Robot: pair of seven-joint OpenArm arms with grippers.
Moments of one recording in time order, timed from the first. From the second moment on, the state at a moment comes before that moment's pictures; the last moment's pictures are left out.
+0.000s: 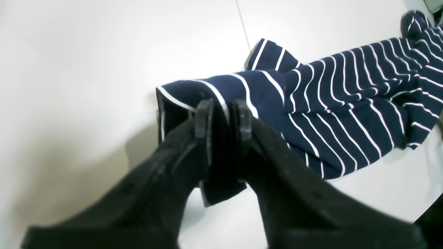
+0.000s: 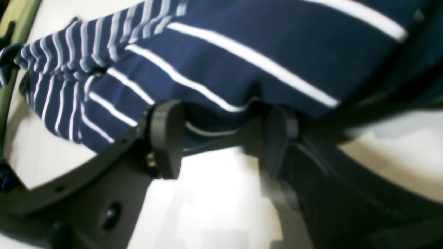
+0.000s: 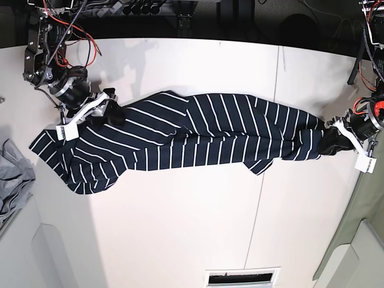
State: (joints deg) left arm 1.8 -30.0 -17.5 72.0 -43.3 -38.1 38.5; right arm -5.2 7.0 14.9 74.8 31.9 33.3 -39.0
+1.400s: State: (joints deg) left arm 15.7 -34.2 -35.8 89.4 -70.8 -38.2 62.3; right arm -19.2 16.5 27.7 102.6 44.9 34.1 -54.1
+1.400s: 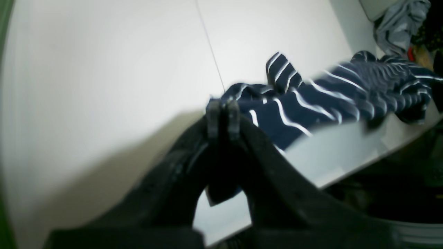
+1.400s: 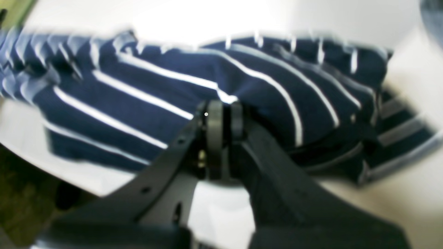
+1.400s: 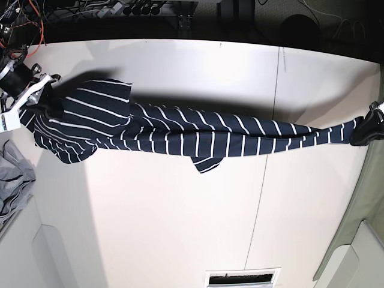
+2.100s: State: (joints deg) left arm -1.3 -33.9 -25.6 80.2 -48.3 -38.3 47.0; right arm 8.2 16.5 14.6 81.2 34.9 34.3 -48.0
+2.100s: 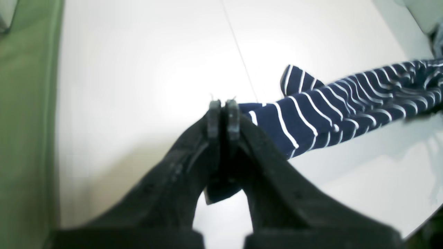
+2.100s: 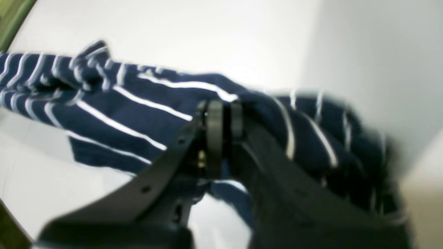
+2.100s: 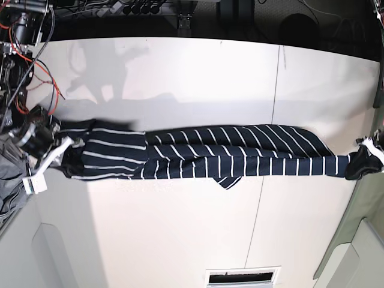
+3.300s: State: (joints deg) left arm 13.2 -30.4 -25.8 80.0 -62.1 -37.9 55.9; right arm -12.8 12.2 19.5 80.7 36.2 33.7 -40.0
